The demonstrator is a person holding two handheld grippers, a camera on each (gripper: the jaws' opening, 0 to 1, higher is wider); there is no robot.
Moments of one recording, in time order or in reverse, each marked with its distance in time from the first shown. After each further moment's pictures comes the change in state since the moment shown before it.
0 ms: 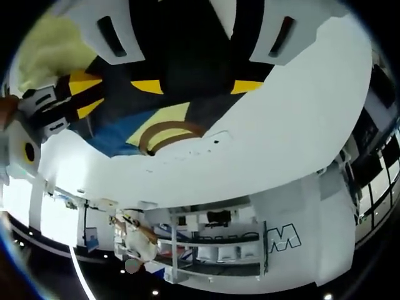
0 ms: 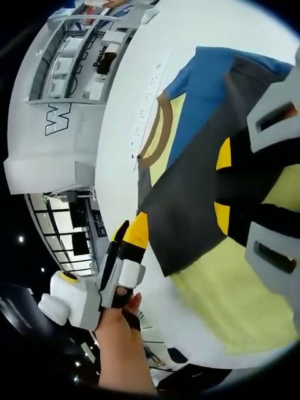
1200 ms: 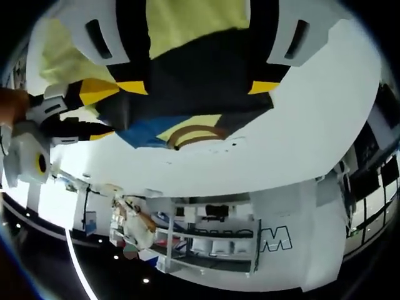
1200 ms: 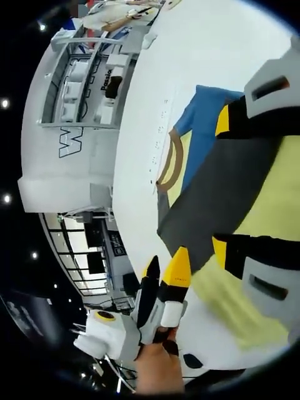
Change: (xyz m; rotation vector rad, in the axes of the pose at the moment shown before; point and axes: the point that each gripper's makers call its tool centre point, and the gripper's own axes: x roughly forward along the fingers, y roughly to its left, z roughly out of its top) left arm -0.055 -0.055 -0.005 -0.094 -0.059 -0.018; right arm -0.062 -0.011 0.020 0.045 -0.110 -0.144
